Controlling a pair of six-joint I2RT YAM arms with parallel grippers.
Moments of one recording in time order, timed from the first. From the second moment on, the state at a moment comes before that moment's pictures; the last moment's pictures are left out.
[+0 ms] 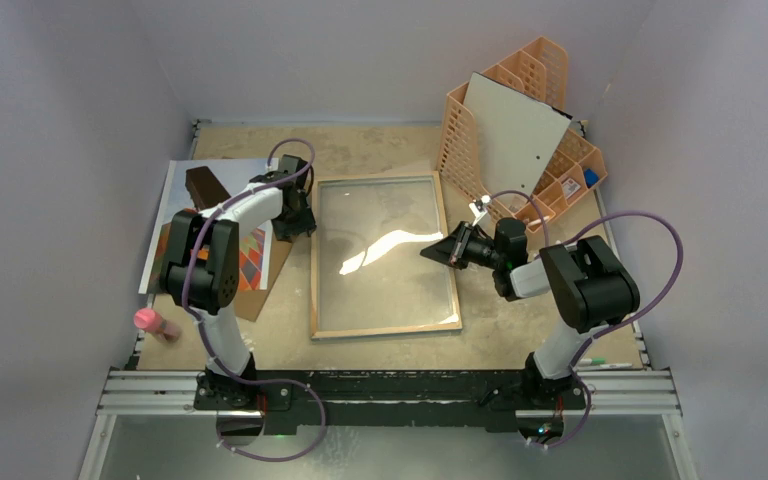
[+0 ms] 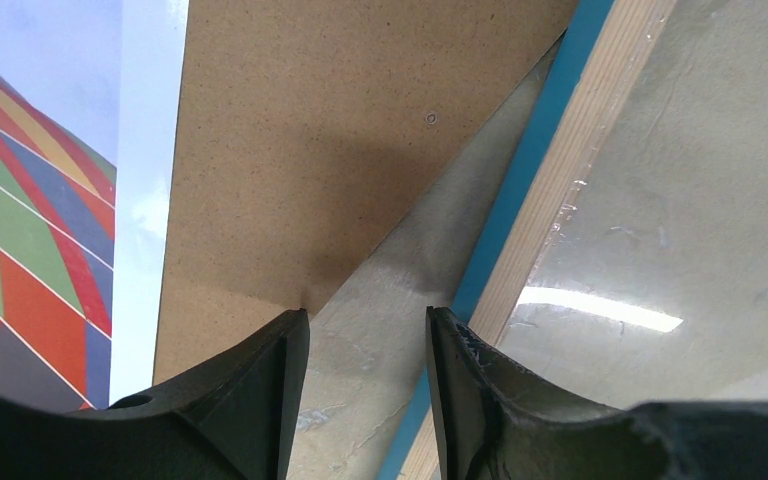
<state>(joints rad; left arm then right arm) -0.24 1.85 1.25 -0.61 -0.19 -0.58 0.24 1.72 0.45 0.96 -0.81 0.97</state>
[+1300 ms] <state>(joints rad) -0.24 1.91 1.30 -0.61 -0.19 -0.58 0.24 1.78 0.47 1.05 -0.74 1.03</state>
